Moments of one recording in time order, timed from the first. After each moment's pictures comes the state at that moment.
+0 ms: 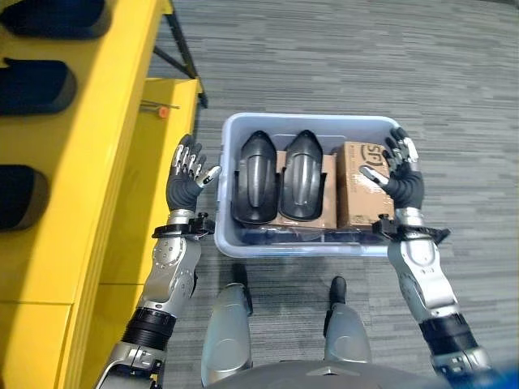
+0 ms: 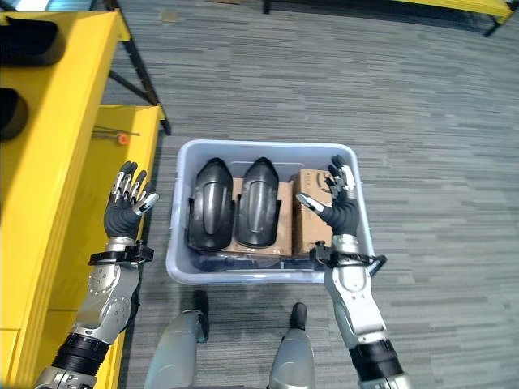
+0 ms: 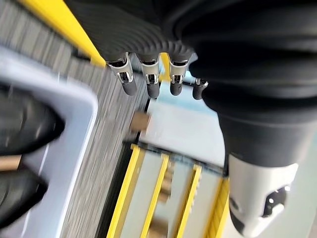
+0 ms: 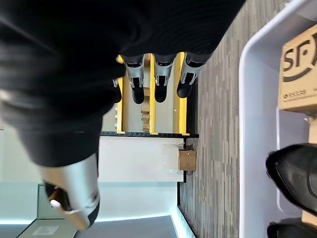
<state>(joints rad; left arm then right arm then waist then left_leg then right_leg) -0.13 0.37 -0.15 0.06 -0.60 -0.34 0.16 -0.18 -0.29 0.16 0.00 0.29 -0.26 -0.25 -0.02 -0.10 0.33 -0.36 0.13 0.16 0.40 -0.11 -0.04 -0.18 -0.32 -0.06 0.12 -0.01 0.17</state>
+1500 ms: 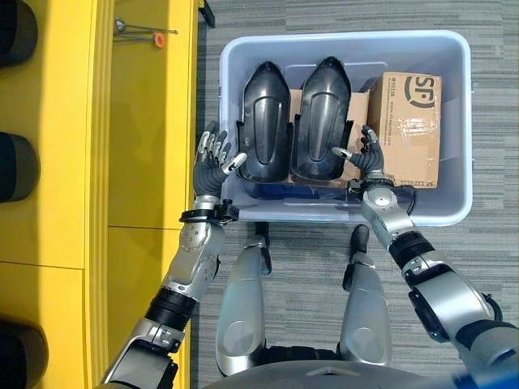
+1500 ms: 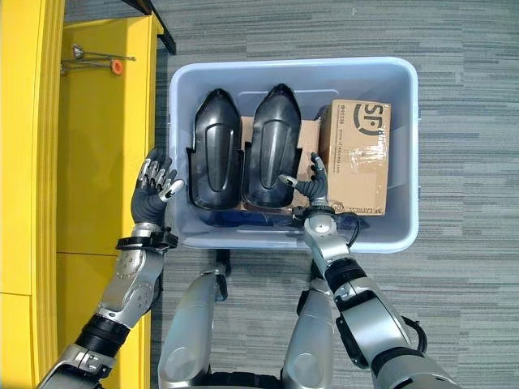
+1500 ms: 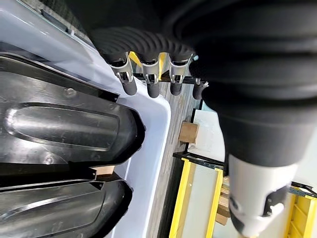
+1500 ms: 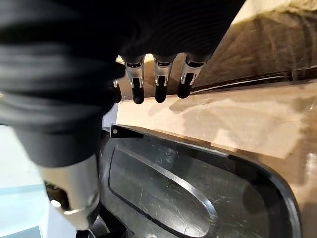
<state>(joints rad) -0.25 0.32 -0.25 0.10 -0.60 -0.34 0.23 -0.71 -0.27 0.31 0.80 0.35 -0.19 -0.39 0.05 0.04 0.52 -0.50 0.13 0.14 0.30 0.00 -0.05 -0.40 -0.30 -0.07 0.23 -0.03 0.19</state>
